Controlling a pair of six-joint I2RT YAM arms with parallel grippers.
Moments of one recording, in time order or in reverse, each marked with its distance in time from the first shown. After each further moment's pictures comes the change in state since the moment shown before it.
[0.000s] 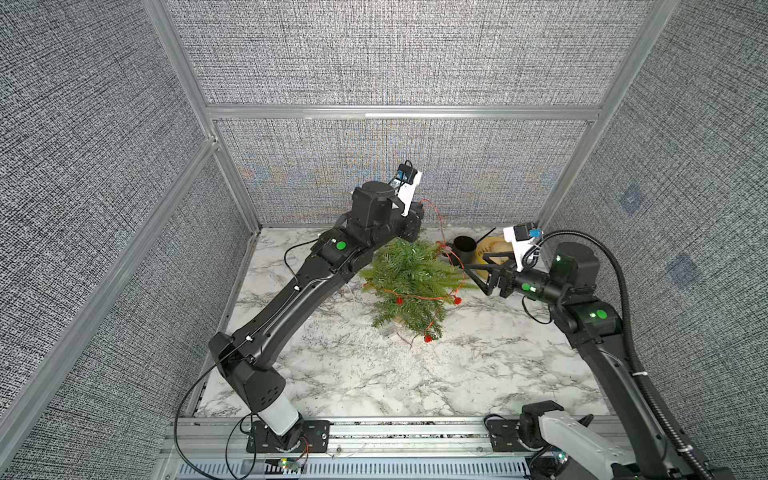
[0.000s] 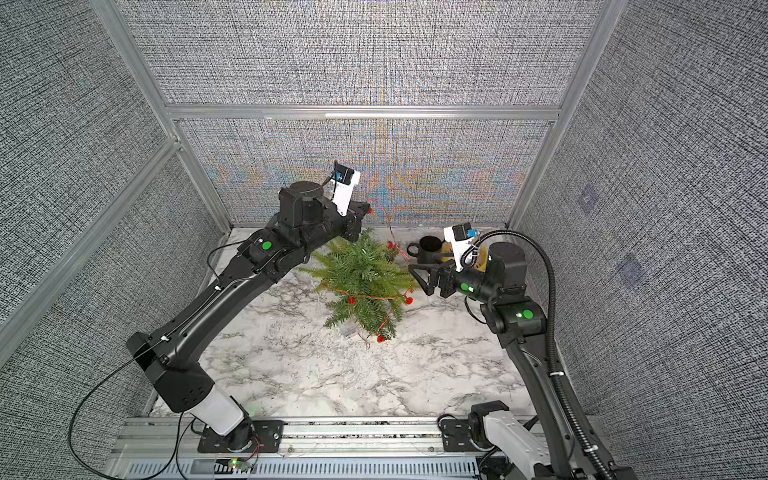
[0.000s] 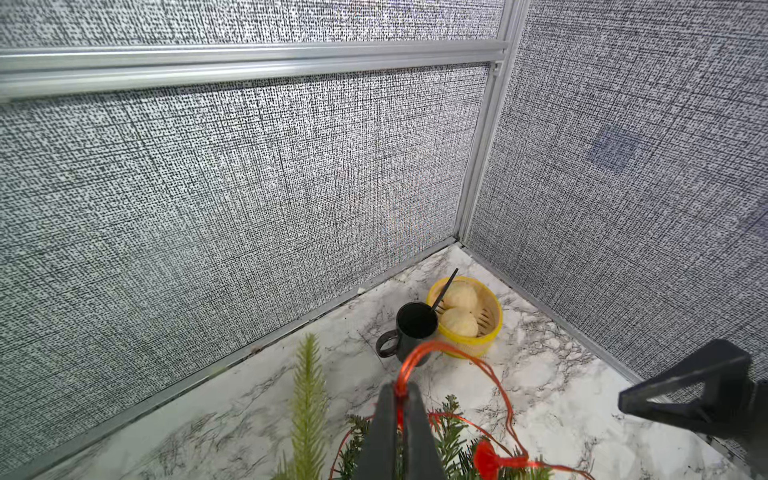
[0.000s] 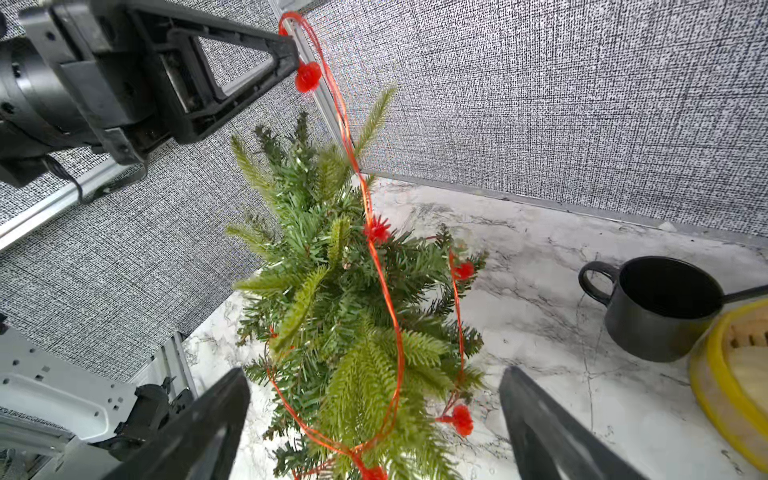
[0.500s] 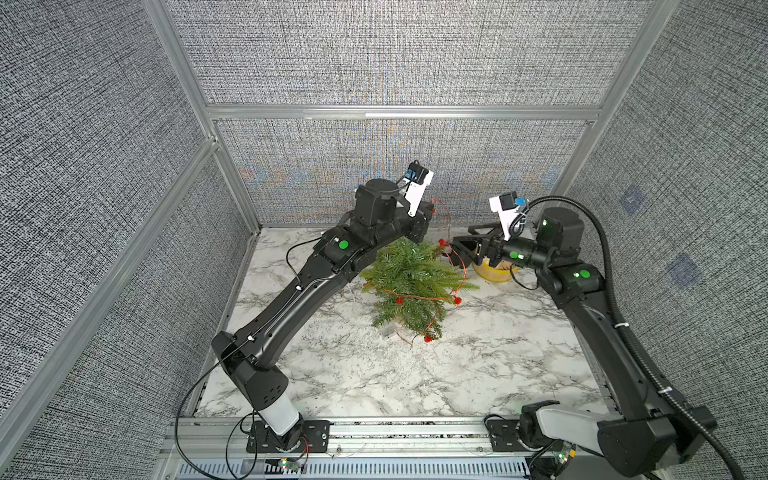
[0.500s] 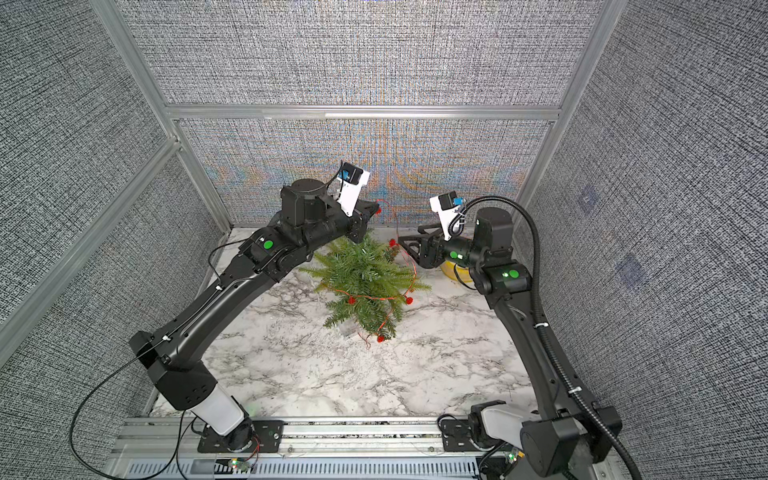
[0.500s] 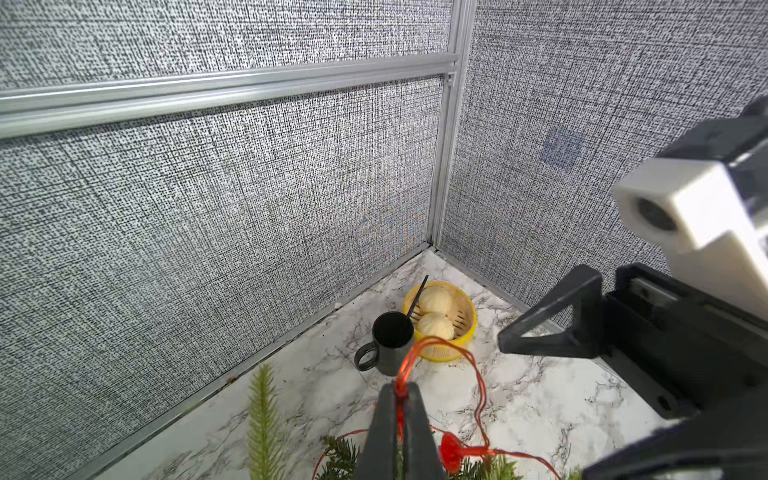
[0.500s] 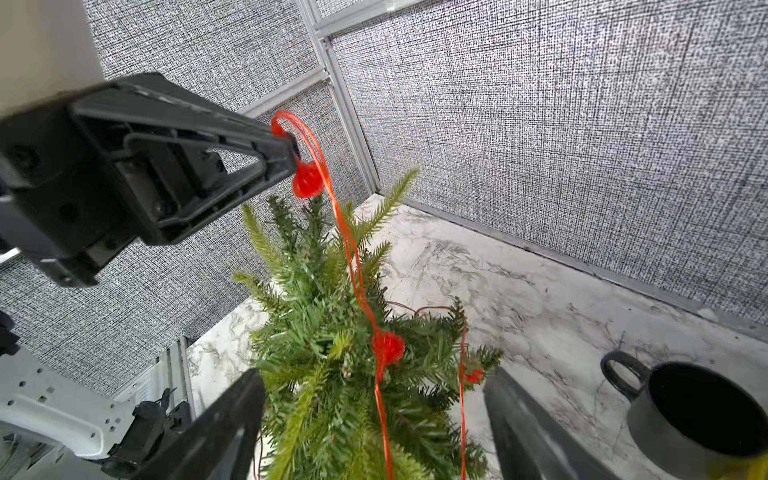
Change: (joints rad) left arm -0.029 0.022 0.059 -0.010 0.062 0.040; right arm 0.023 0.268 0.264 0.047 -0.080 -0.045
